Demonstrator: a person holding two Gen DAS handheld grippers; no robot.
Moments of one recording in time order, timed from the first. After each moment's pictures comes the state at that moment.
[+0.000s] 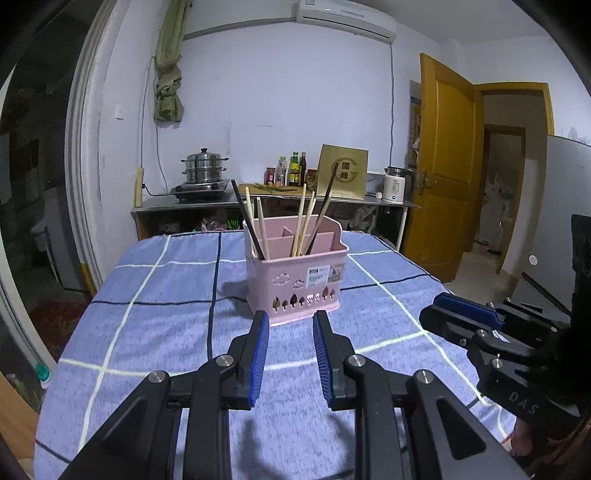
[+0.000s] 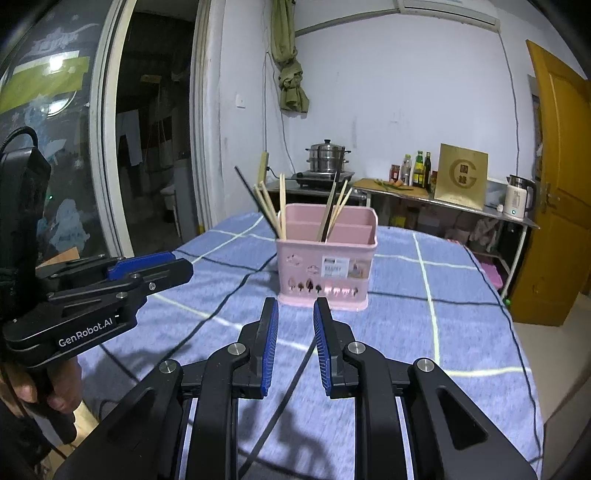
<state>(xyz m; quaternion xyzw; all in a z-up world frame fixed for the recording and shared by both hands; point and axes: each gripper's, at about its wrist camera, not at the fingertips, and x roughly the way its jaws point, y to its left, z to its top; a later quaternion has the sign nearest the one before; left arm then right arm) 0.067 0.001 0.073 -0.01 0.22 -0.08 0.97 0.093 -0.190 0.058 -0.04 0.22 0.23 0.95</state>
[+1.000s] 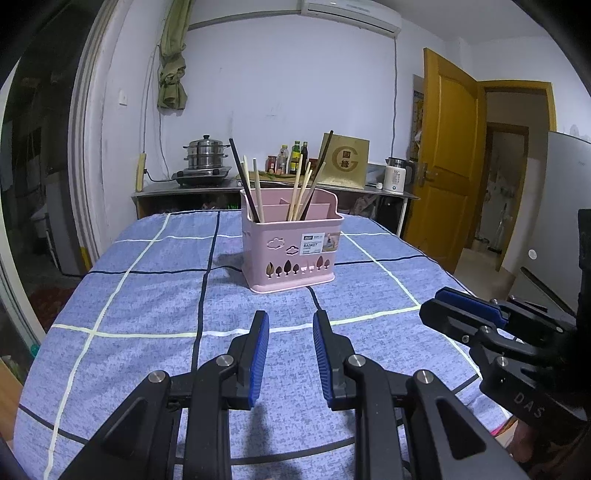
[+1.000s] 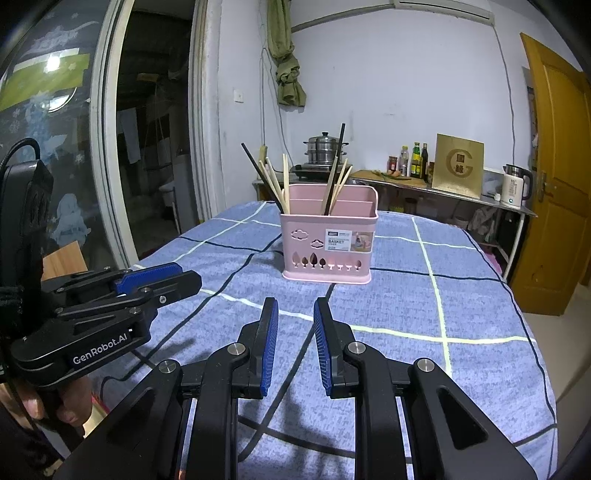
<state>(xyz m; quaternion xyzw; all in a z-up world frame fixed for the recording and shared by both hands) 0.053 -0.005 0.042 -0.02 0.24 -0.08 0.97 0.072 -0.192 0.040 -0.03 0.22 0.23 0.95</state>
